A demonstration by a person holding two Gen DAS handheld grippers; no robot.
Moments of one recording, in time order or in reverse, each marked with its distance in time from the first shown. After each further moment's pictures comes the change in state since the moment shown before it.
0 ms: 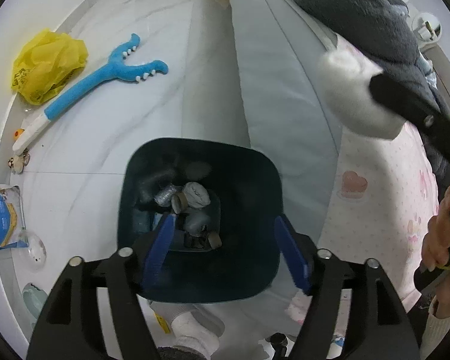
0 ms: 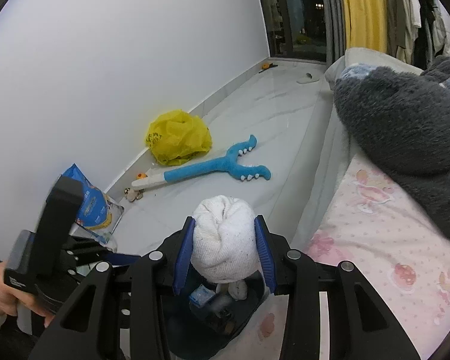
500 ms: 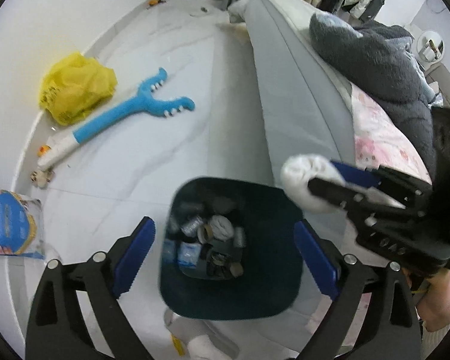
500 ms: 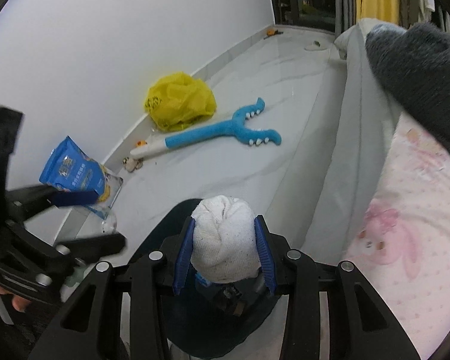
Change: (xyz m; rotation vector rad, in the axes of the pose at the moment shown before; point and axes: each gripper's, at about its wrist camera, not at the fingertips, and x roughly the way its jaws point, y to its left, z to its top) left arm -0.046 0.026 0.009 -0.019 -0.193 0.097; right arm 0.064 0.023 -0.020 0.003 0.180 -0.004
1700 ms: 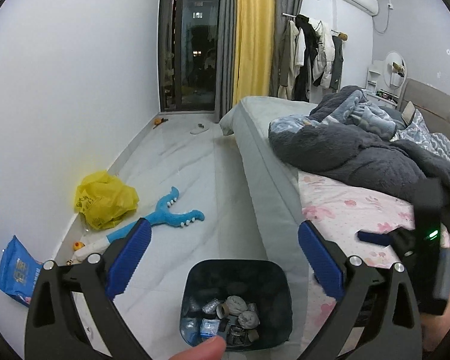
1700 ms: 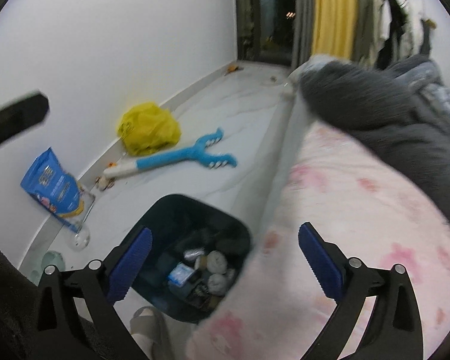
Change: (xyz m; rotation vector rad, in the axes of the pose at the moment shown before) left arm -0.135 -0.068 -0.051 0.163 -0.563 0.083; right arm -0.128 0.026 -0.086 0.029 -0.265 -0.260
